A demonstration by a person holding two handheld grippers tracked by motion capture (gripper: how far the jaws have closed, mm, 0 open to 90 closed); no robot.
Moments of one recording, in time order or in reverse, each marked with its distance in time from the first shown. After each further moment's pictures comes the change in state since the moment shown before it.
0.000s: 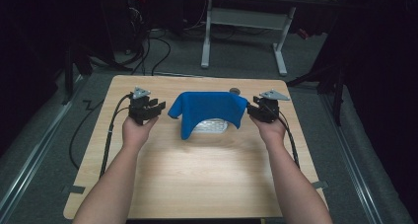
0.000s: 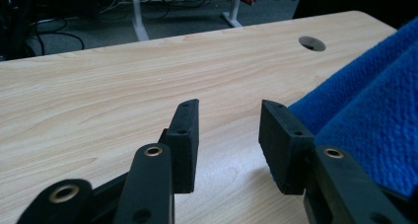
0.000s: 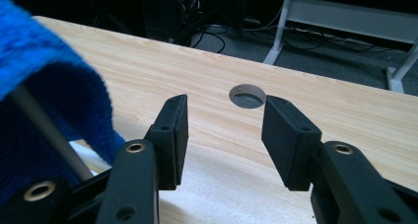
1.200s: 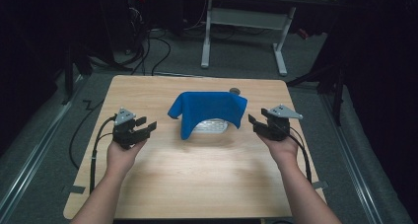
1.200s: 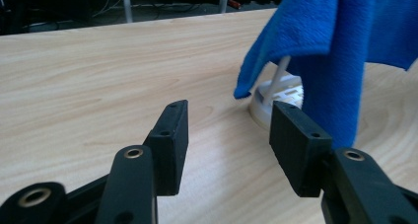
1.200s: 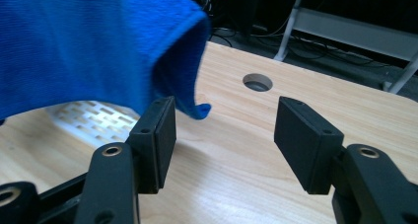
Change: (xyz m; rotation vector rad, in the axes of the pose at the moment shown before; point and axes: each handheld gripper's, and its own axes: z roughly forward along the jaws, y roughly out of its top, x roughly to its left) left arm -0.014 -0.051 -0.075 -0.034 -0.052 -0.002; right arm 0.023 -0.017 -0.076 -0.025 0.028 -0.081
